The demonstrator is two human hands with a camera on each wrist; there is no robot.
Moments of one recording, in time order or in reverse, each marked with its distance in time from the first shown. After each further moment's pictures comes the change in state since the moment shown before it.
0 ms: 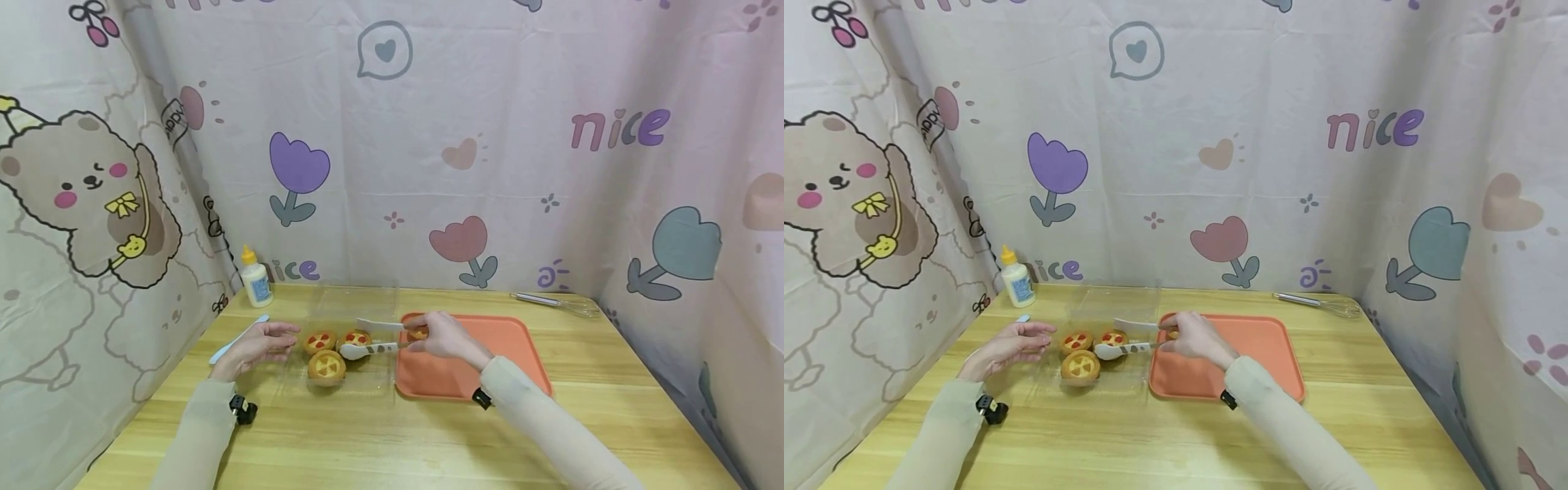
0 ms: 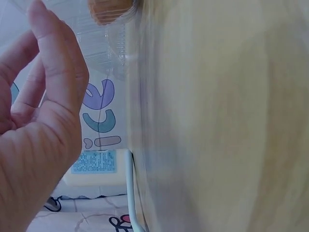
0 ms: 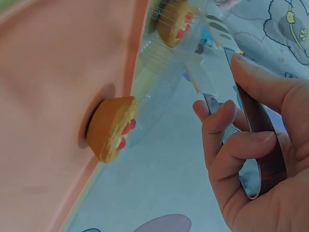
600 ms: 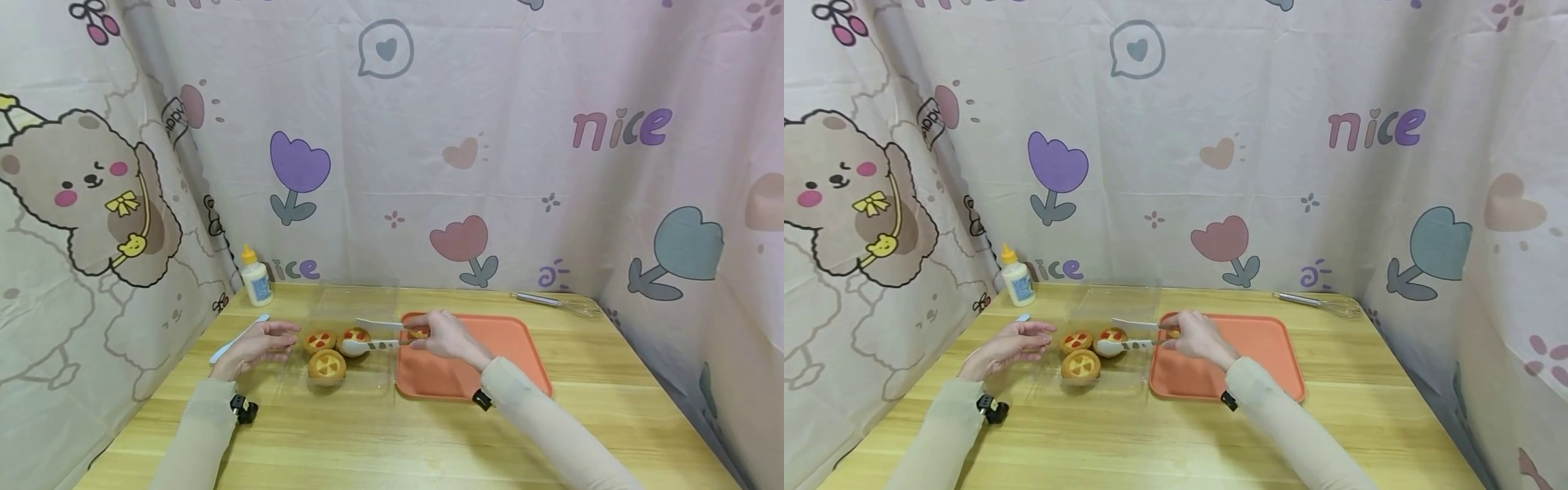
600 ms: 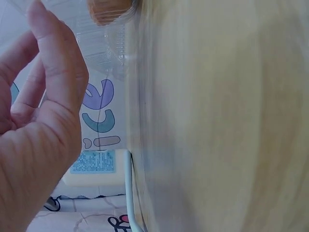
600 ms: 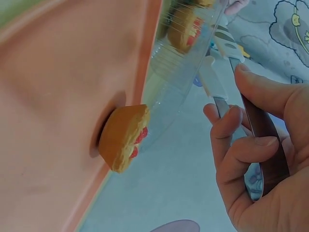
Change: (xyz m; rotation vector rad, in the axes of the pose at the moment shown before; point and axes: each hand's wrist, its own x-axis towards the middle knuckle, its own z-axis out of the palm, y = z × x) left_hand -0.002 0.002 0.000 -0.022 -0.014 0.006; right_hand 0.000 0.004 0.003 -0.022 0.034 0.006
